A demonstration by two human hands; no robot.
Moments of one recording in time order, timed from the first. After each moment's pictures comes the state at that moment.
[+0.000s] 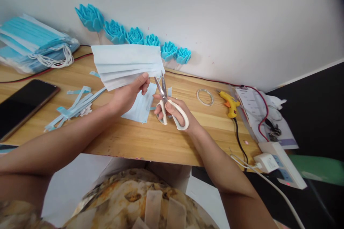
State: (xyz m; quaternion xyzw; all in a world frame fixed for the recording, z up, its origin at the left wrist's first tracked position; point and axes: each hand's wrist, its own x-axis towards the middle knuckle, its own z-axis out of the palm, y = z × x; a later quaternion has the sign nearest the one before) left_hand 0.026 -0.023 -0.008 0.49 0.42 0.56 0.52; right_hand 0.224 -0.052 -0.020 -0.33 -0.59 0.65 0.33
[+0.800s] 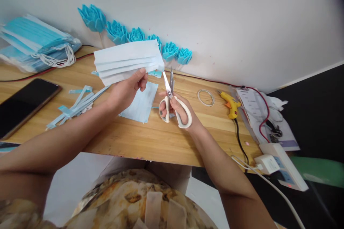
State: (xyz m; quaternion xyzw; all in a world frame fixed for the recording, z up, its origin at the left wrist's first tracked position) left_hand 0.021 -0.016 -0.006 0.42 0.40 0.59 0.55; right_hand 0.223 -0.051 -0.019 -0.34 -0.56 0.65 0.39
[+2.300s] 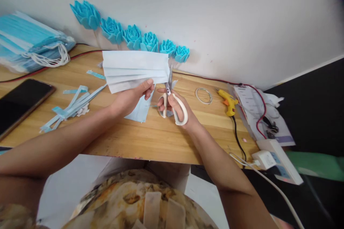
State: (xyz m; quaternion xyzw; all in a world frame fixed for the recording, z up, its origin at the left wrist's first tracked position) left_hand 0.033 -0.029 -0.014 0.52 0.40 0.49 0.57; right_hand 0.222 -0.047 -0.023 -0.38 -0.55 0.64 0.39
